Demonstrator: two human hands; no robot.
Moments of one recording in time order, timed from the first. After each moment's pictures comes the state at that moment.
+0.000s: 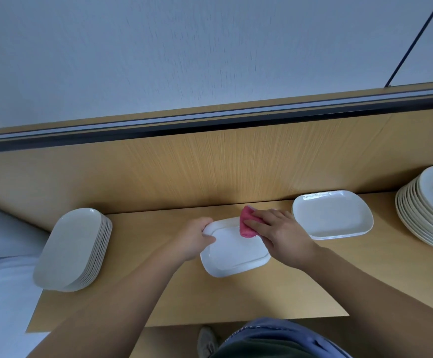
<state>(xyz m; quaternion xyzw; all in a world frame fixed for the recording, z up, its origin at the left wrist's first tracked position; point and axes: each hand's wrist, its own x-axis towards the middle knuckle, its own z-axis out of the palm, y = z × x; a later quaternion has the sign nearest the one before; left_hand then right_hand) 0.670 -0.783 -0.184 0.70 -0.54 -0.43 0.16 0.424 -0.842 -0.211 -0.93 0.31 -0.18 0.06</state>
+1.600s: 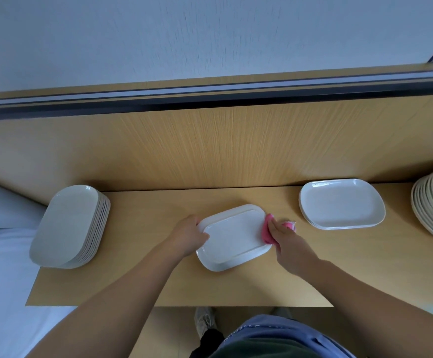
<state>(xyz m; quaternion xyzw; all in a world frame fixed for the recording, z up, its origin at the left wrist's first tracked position) 0.673 -0.771 -0.212 0.80 -0.45 -0.40 0.07 0.405 -0.825 -0.292 -0.88 0.46 0.03 0.13</state>
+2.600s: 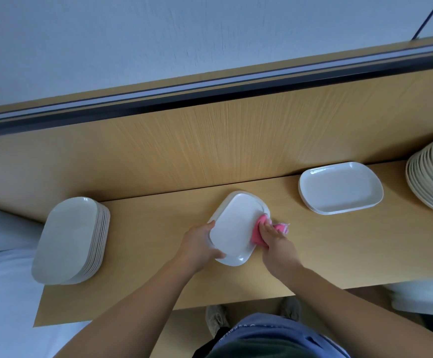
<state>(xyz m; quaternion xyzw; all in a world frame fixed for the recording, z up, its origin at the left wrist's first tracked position) 0.660 -0.747 -0.210 0.74 -0.51 -0.41 0.12 0.456 -0.773 -0.281 -0.74 0.58 -0.05 0.33</state>
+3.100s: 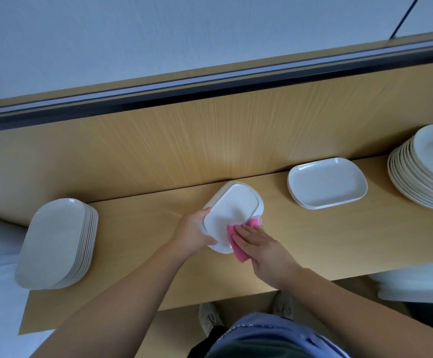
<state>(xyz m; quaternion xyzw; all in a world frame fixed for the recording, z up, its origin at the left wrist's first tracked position) 0.661 -0.767 -0.207 0.72 -0.53 -0.43 0.17 0.447 -0.759 -0.255 -0.93 0.34 -0.04 0.17</state>
